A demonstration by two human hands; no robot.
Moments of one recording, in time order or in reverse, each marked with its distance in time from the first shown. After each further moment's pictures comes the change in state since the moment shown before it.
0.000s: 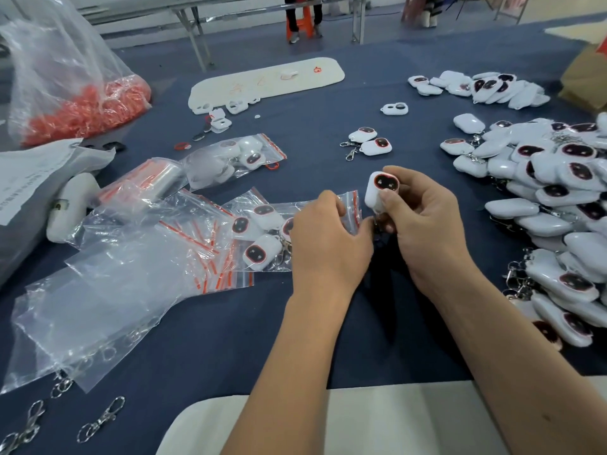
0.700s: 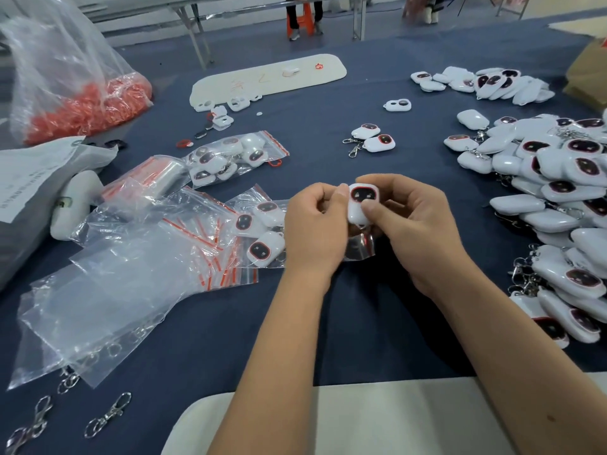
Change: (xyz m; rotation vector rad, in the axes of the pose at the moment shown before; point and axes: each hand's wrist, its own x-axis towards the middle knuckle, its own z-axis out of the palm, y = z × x) left_hand 0.014 -0.009 -0.007 -0.525 -0.028 -0.190; right_hand -0.009 0.001 0.006 -0.035 -0.180 -0.045
